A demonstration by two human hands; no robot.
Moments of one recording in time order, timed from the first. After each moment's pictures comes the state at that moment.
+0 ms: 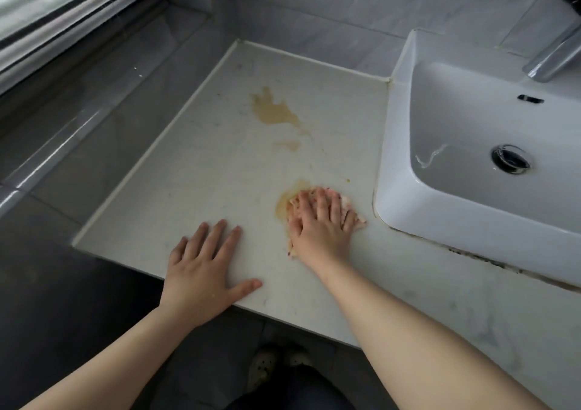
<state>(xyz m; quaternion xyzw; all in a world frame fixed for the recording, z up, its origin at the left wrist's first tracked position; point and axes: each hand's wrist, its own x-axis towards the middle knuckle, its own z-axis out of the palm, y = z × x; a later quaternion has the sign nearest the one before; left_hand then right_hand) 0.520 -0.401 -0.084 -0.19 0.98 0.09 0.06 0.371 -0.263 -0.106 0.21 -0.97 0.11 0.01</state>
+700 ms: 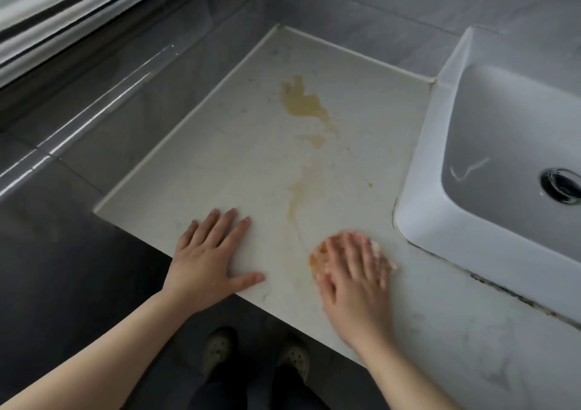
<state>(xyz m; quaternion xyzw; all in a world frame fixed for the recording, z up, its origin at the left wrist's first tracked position) 0.522 -0.398 -0.086 -0.21 0.97 0.11 0.03 0.407 -0.180 -0.118 0.33 -0.94 0.07 0.06</state>
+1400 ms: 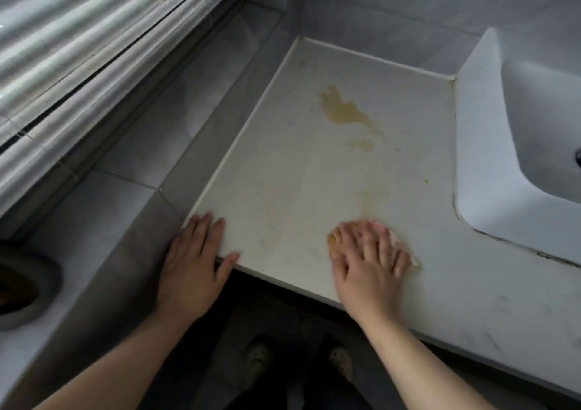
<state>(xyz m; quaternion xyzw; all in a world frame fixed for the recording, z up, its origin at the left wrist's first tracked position) 0.592 -0.529 -0.095 -0.24 0.97 0.09 0.01 0.468 -0.303 -0.108 0.20 -0.98 0.06 0.06</state>
